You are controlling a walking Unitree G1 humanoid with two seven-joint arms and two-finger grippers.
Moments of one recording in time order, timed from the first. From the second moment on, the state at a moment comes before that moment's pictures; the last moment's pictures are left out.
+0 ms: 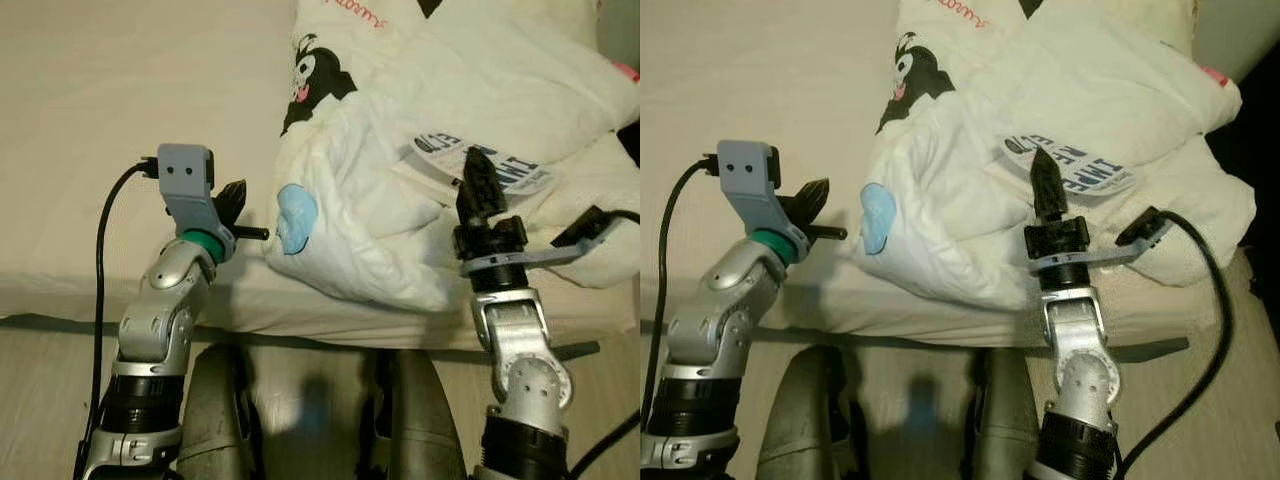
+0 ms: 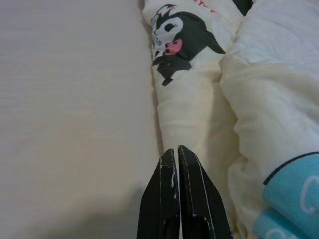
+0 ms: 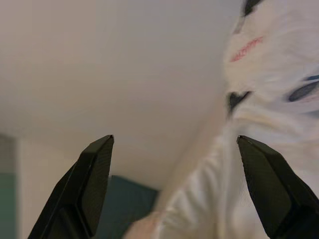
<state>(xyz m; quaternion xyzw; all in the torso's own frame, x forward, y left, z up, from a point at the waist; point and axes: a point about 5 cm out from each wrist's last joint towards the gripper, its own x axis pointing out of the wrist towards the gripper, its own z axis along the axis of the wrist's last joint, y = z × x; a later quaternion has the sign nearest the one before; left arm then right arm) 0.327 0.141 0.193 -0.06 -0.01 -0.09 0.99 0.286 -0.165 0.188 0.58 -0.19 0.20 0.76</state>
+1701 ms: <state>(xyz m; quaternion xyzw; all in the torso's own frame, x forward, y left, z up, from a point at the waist) 0.361 0.124 0.204 -0.07 -0.01 -0.15 0.99 0.271 -0.231 0.114 0.56 -0.15 -0.12 0.81</state>
